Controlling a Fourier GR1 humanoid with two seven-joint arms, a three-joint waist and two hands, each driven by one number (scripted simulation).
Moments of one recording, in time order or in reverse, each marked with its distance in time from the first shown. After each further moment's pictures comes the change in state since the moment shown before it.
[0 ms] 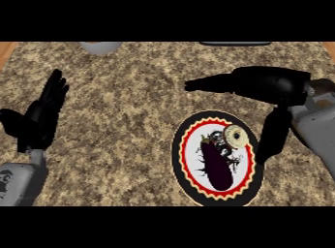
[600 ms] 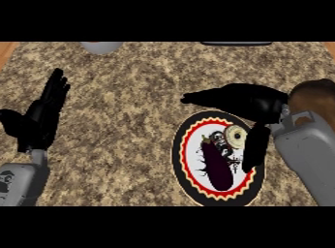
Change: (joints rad) left arm 0.002 -0.034 0.029 -0.023 -0.040 -0.027 0.017; right arm 0.092 0.090 0.034 -0.039 0.181 -0.009 0.109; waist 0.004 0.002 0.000
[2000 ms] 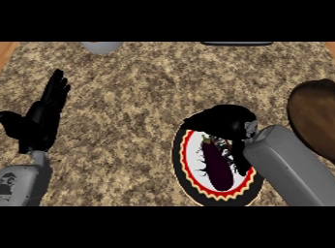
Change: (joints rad) left arm 0.010 -0.065 0.064 -0.019 -0.071 -0.051 0.014; right arm 0.047 0.036 0.183 0.154 0.472 0.015 -0.266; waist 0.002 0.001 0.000
